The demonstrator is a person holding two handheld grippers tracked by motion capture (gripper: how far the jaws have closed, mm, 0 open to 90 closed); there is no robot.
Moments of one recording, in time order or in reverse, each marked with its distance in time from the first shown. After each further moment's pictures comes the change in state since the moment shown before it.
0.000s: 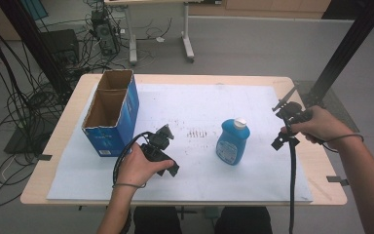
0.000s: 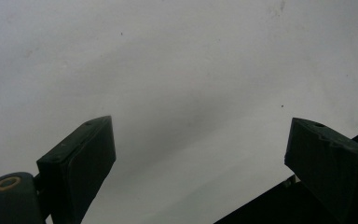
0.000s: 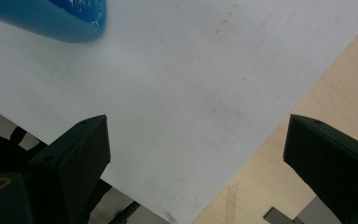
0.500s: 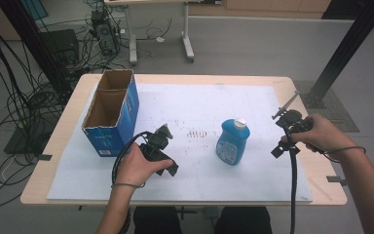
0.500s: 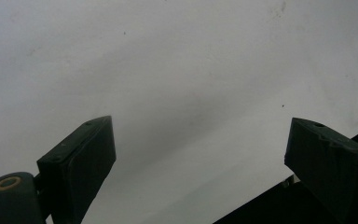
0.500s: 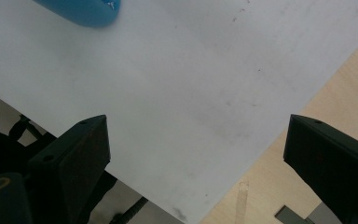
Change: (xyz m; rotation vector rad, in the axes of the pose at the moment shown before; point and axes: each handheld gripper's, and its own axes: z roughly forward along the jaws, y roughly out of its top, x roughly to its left) left arm 0.003 -0.001 -0.001 0.001 -0.006 -0.003; right arm 0.016 -0.017 0.004 -0.019 -0.005 -0.017
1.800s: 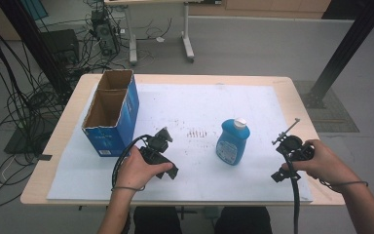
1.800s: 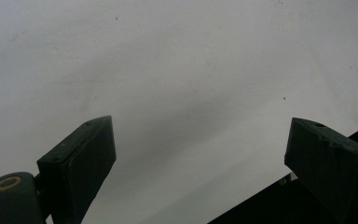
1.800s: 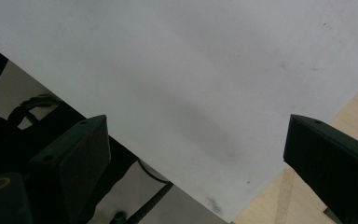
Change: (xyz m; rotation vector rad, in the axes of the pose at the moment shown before) left arm -0.001 -0.006 0.007 0.005 -0.016 -0.007; right arm 0.032 -0.046 0.032 -0.005 0.007 -0.030
